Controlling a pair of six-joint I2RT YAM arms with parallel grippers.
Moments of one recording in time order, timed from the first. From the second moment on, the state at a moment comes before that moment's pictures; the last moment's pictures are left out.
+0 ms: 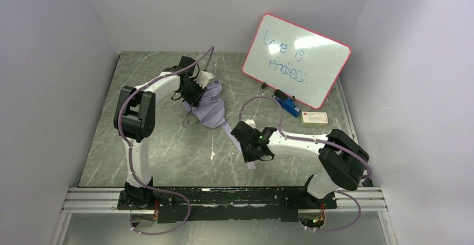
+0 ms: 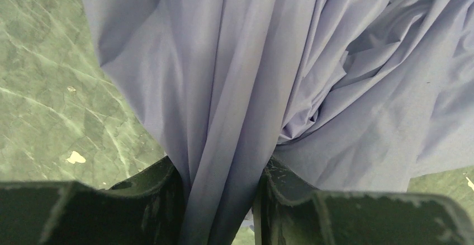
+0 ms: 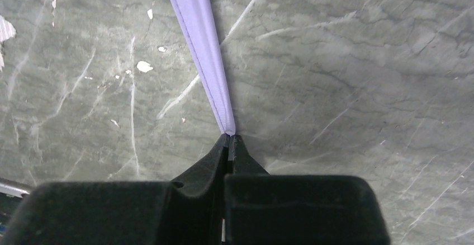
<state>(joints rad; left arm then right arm) -0.31 2.07 1.51 -0.61 0.18 0.48 0.97 1.53 0.78 -0.50 0.15 0.63</state>
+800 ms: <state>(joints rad) -0.31 2.10 1.56 -0.63 0.15 0.53 1.08 1.48 0.73 -0.49 0.08 0.69</state>
